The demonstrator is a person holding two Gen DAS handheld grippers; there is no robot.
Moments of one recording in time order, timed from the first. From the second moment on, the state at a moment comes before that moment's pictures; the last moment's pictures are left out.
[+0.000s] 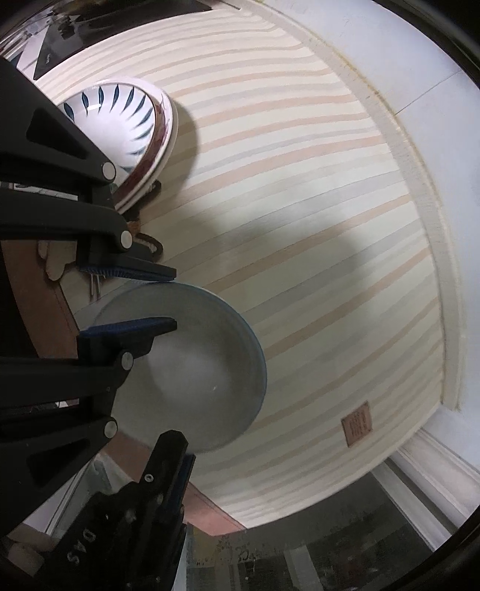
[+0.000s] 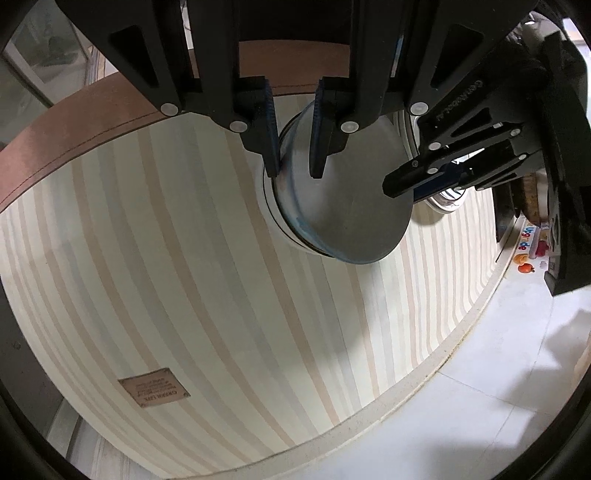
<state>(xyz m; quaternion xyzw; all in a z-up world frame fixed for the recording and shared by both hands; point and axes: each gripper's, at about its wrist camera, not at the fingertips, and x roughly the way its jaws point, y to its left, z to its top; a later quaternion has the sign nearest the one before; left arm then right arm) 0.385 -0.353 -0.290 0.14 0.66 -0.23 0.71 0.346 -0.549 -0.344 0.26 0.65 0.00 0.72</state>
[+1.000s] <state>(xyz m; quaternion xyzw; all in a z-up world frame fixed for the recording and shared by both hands) 0.297 -0.264 -0.126 0.09 0.51 -0.27 0.81 0.208 -0.481 -0.151 0.14 0.50 -0.06 0.85</state>
